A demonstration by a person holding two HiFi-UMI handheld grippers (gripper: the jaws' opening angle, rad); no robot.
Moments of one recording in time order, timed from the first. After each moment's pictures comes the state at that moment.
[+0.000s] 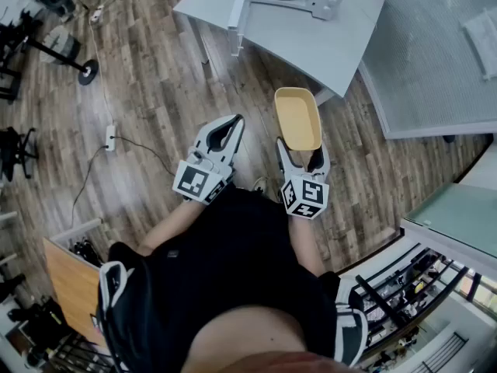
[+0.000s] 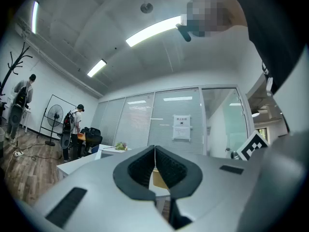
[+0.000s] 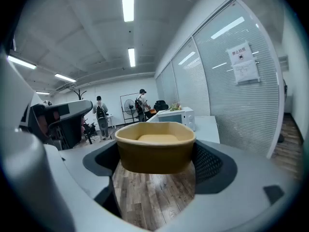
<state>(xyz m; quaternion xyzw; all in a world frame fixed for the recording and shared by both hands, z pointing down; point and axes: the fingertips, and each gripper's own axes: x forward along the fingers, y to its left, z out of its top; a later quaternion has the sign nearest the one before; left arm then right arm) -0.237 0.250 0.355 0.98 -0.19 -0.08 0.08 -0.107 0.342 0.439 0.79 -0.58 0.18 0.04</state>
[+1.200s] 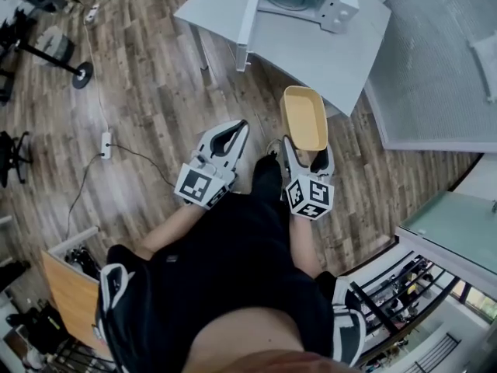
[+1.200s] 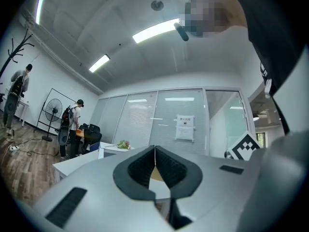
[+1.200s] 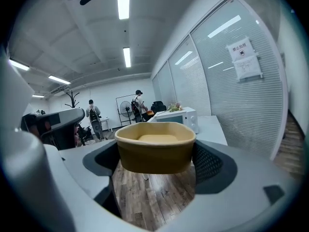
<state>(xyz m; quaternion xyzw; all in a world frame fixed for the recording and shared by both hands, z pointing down) -0.220 0.146 0.384 0.98 -0.17 -0.07 0.10 -0.076 0.229 0.460 0.80 -0.57 0.19 0.02</state>
